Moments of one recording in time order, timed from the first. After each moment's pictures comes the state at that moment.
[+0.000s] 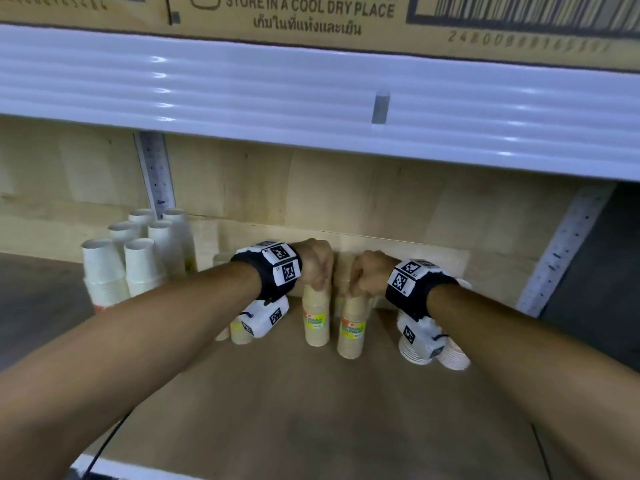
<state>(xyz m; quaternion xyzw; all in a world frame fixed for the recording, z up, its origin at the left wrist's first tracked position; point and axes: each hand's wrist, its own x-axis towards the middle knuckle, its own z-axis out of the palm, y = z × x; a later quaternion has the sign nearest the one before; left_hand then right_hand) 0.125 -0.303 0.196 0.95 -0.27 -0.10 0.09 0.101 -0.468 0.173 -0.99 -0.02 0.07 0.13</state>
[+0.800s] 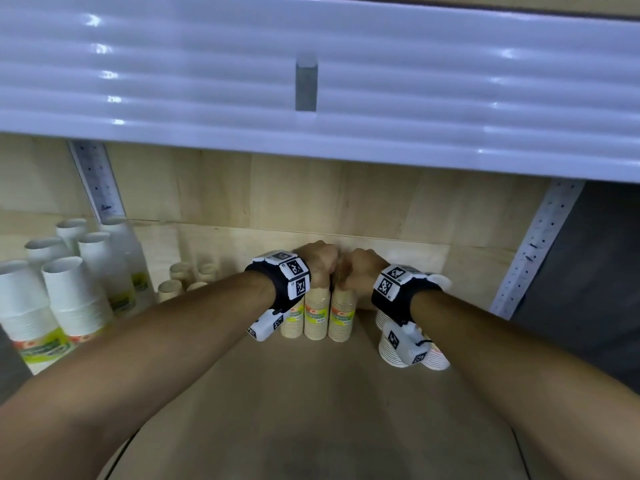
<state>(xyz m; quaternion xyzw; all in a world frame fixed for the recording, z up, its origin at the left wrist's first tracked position) 0.156 -0.375 0.175 0.94 -0.33 -0.03 0.03 0.124 -0.506 0.155 -0.98 0.00 0.03 0.17</state>
